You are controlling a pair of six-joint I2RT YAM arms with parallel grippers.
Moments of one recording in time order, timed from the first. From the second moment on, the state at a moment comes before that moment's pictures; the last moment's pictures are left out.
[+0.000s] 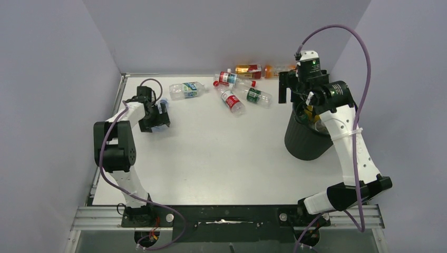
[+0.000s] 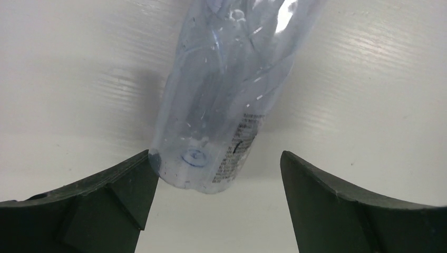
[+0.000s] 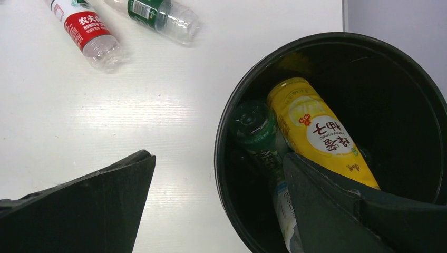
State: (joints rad) left arm 0.03 1.90 1.30 -0.58 0.01 -0.30; right arm 0.32 1.44 1.82 -1.14 0.34 0.14
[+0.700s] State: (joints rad) left arm 0.01 1.86 1.39 -0.63 -0.15 -0.21; right arm 0.34 1.42 1.78 -1.10 0.29 0.16
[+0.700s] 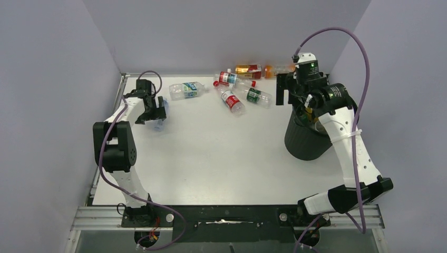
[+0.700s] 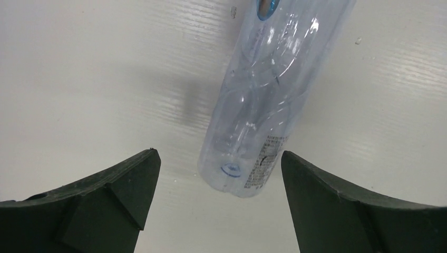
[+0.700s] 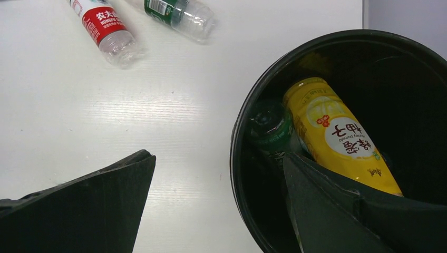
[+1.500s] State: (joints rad) left arm -0.07 1.79 1.31 -0.63 -0.14 -0.23; right arm 0.34 1.27 1.70 -1.09 0.18 0.21
